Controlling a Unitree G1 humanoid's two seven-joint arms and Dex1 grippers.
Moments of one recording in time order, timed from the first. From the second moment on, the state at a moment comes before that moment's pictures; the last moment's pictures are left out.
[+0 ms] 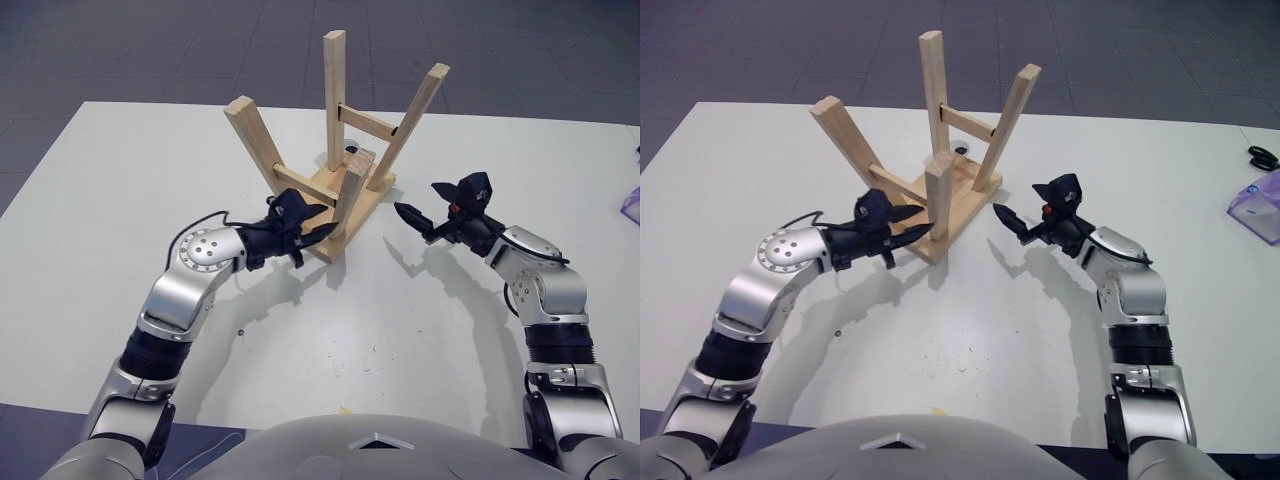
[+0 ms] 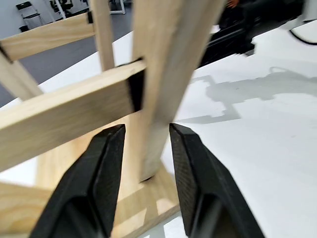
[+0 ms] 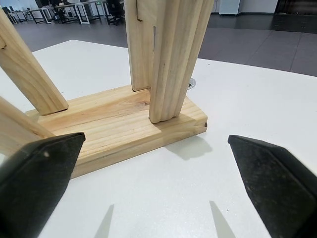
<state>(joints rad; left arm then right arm) -0.24 0.45 -0.27 -0.33 -0.27 0.49 -0.72 -0.26 -0.45 -0.06 0.07 0.40 0.45 0.63</state>
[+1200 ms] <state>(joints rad) -0.23 0.29 -0.33 -0.17 -0.04 0.44 -0.47 -0.23 -0.43 -0.06 0.06 0.37 0.44 0.62</state>
